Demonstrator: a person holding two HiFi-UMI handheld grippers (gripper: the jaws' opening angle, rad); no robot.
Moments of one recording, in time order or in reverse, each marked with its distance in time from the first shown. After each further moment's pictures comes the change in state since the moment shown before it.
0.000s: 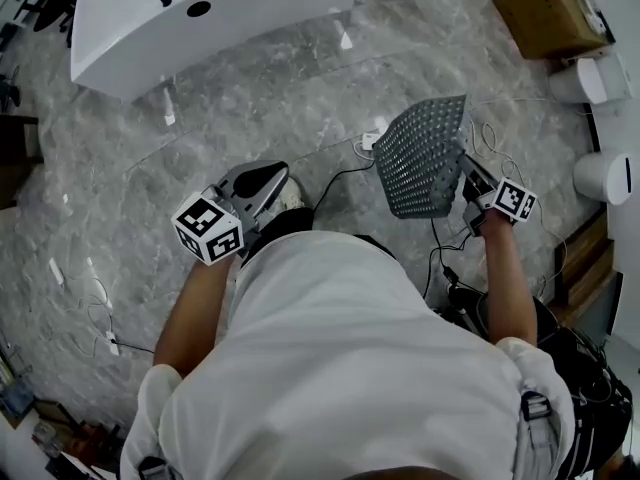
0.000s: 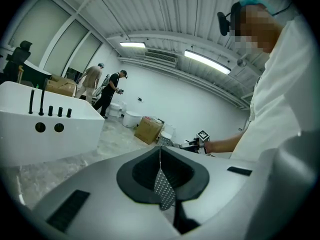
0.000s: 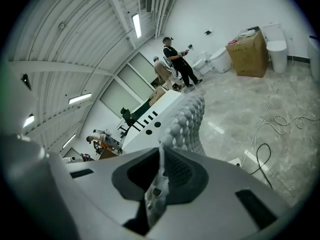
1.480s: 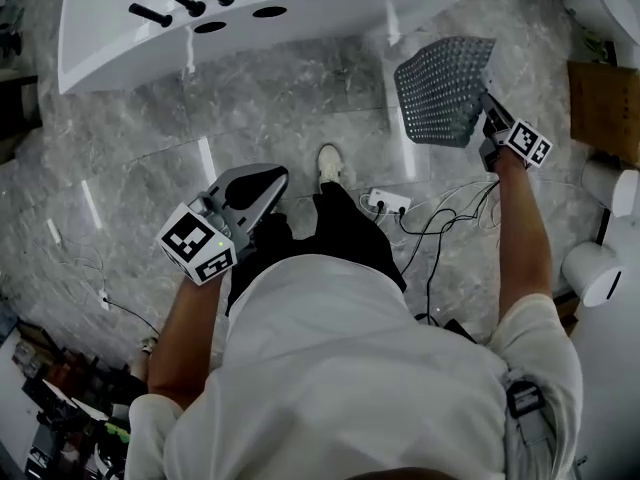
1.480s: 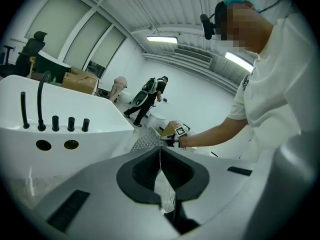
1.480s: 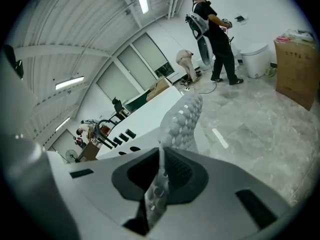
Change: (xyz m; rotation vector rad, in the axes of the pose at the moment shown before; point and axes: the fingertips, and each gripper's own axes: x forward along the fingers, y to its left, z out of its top) left arm 0.188 0.372 0.191 -0.168 0.026 0.195; right arm 0.540 -0.118 0.412 -0.188 0.141 0.013
